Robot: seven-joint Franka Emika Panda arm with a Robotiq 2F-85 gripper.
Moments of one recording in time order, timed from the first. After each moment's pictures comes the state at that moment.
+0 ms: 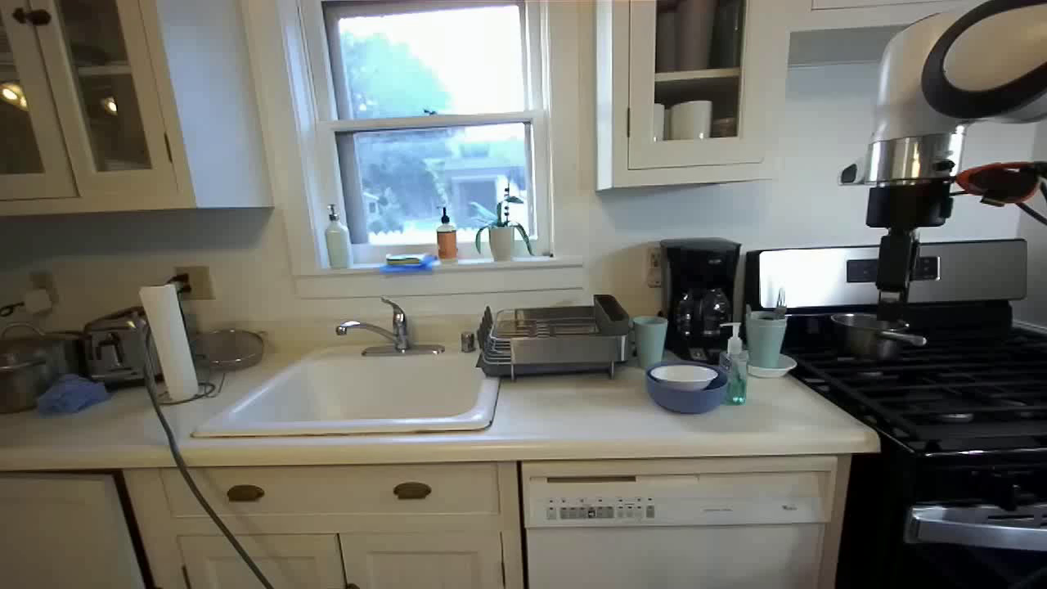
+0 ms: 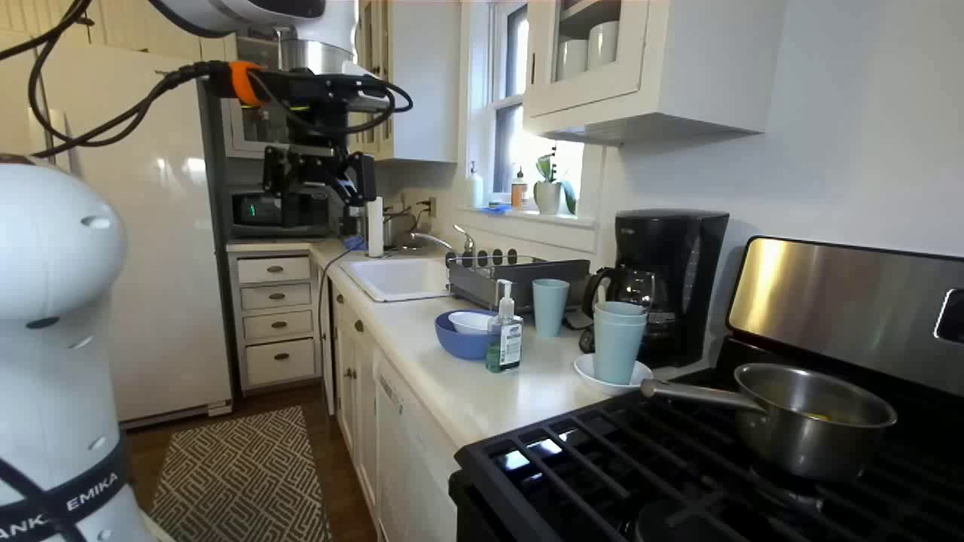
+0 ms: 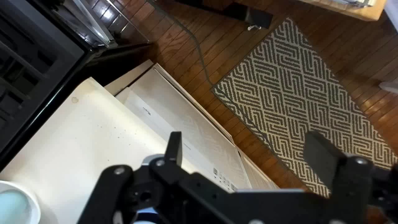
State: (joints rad) arm 0.02 -0.89 -0.08 -2.70 -0.06 1.79 -0.26
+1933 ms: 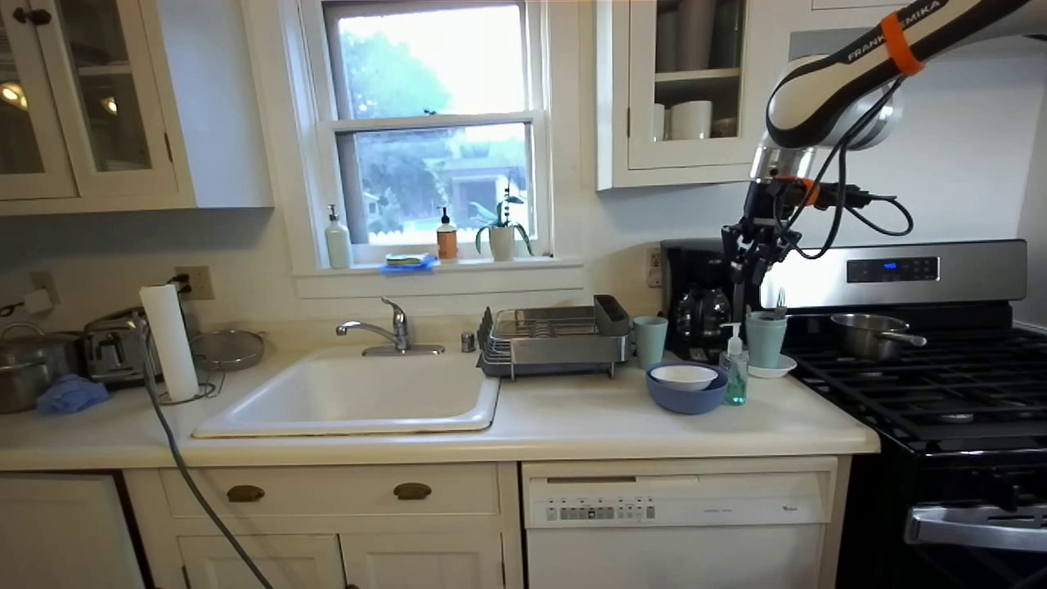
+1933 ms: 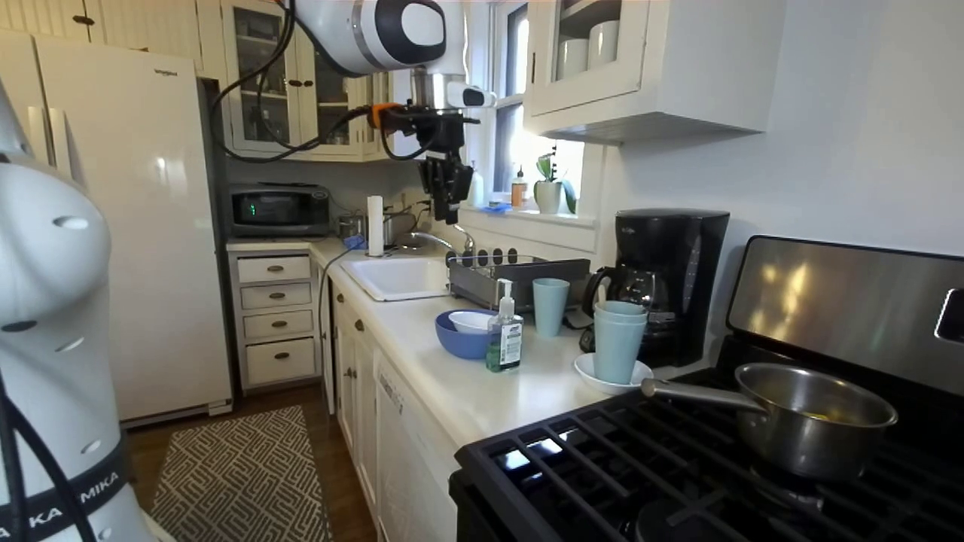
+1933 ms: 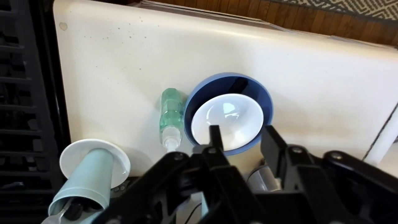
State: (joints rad) arm -0.09 -0.28 -0.06 -2.27 0.03 2.18 0.26
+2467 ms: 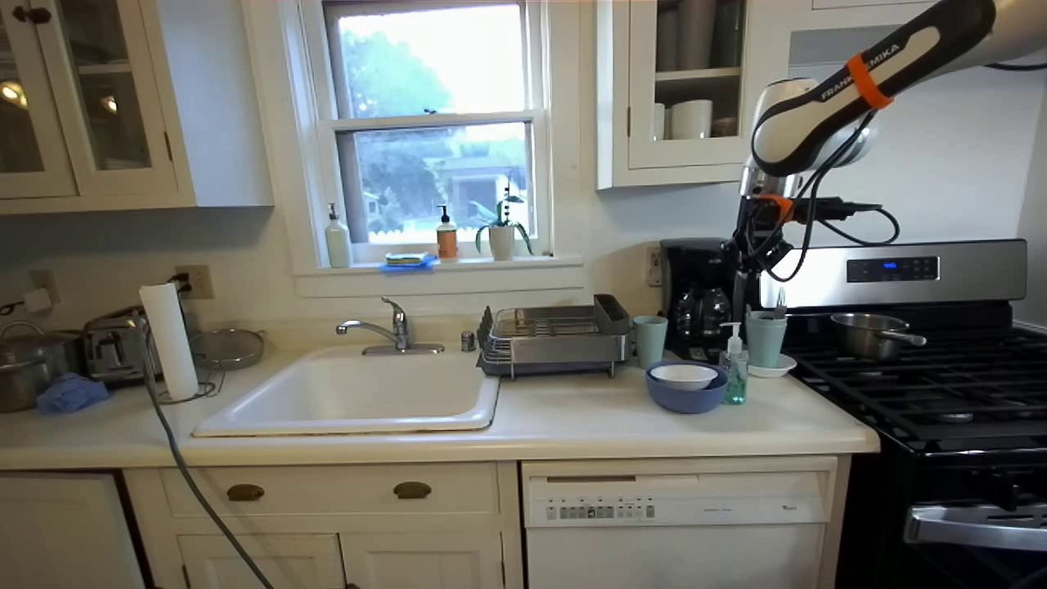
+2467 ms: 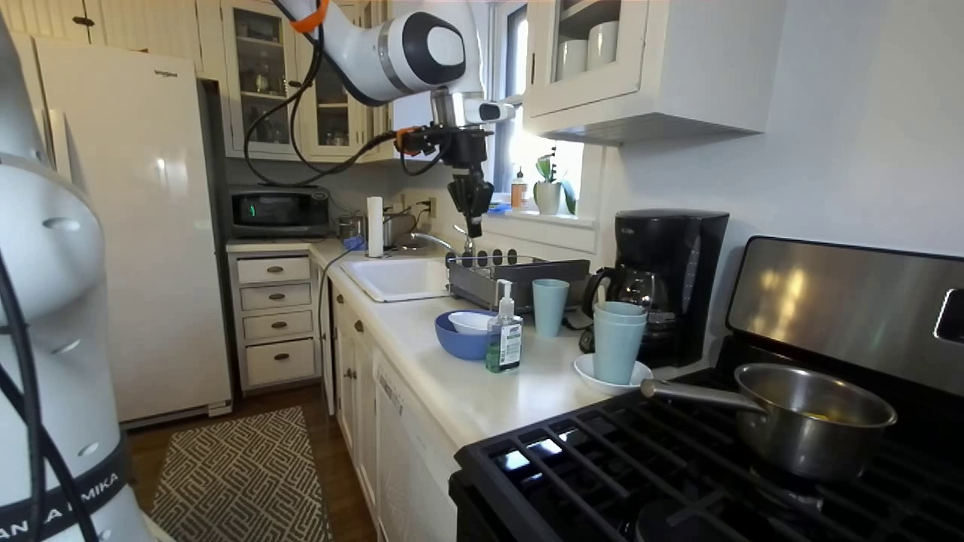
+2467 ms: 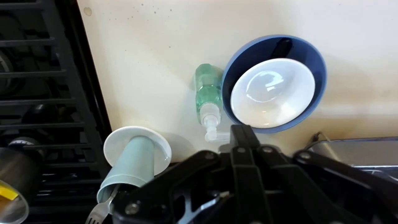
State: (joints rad) arm -0.13 -0.16 -0.05 -2.21 -0.12 2.24 0.47
